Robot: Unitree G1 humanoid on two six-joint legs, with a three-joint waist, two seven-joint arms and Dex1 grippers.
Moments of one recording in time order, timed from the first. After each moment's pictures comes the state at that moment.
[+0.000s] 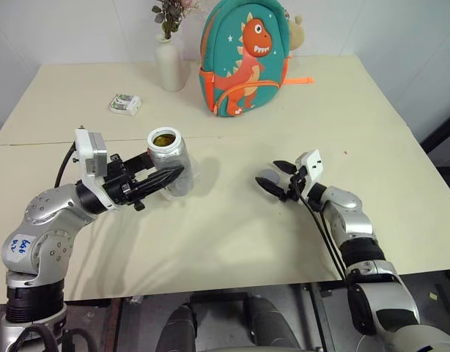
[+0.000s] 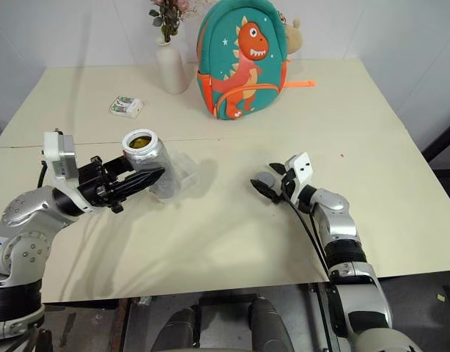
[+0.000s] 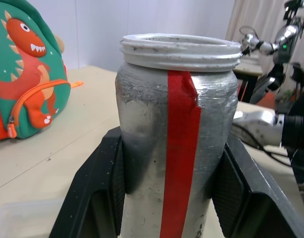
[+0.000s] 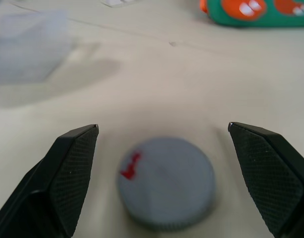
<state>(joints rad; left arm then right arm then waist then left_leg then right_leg) -0.29 0.66 0.32 -0.34 -0.78 0.52 -0.83 -0.68 -0.34 -0.05 0.60 0.27 -0.01 0.94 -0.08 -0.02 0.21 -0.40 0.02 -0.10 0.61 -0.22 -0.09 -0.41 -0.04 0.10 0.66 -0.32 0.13</state>
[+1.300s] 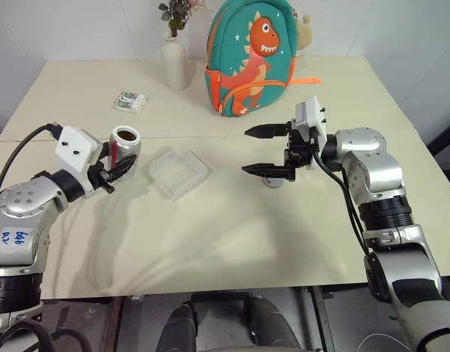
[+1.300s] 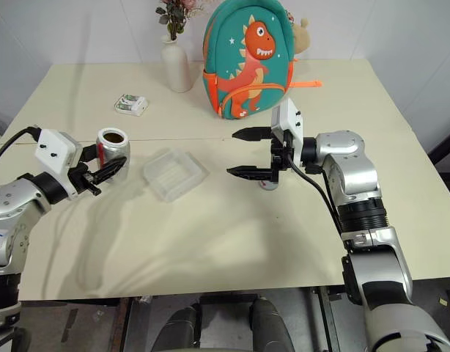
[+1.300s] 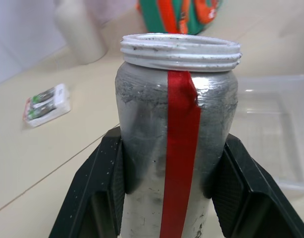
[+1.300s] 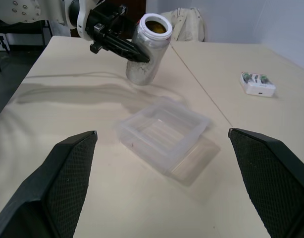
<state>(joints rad) -0.33 0.78 0.25 -0.14 -0.33 0.40 -0.57 -0.91 -0.48 0.08 0.35 0.35 0.22 1.33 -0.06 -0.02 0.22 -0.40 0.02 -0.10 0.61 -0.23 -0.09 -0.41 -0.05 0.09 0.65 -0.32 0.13</state>
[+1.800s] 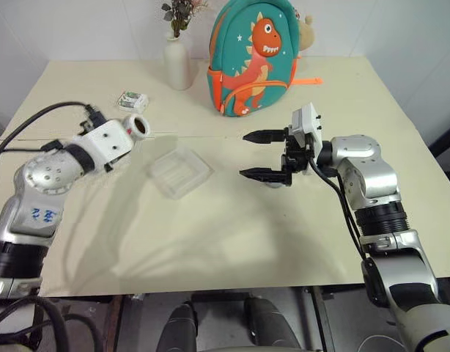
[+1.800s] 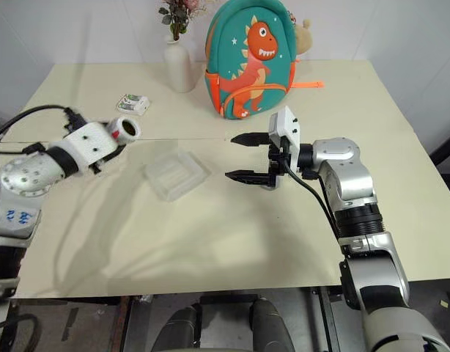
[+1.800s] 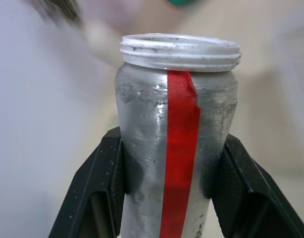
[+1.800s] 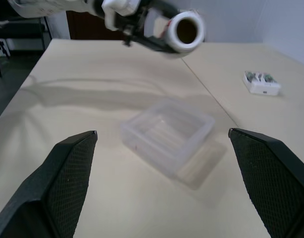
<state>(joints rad) -0.65 0.93 -0.12 0.09 0.39 -0.05 -0.33 -0.88 -0.44 0.07 0.32 0.37 0.22 1.29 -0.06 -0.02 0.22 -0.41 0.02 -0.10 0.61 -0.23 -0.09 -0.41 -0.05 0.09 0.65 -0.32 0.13</state>
